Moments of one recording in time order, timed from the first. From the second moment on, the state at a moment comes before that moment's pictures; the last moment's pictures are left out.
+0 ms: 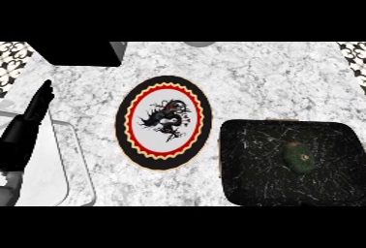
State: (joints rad) left arm -0.10 0.62 -0.17 -1.52 0.14 0.25 -0.07; right arm 0.54 -0.57 0.27 -2.07 0.10 -0.98 0.52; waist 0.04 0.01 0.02
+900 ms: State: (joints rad) left arm -0.08 0.61 -0.15 -1.50 0.14 0.26 -0.08; right arm 0.20 -0.67 0.33 -1.90 0.10 -0.71 0.87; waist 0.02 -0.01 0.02
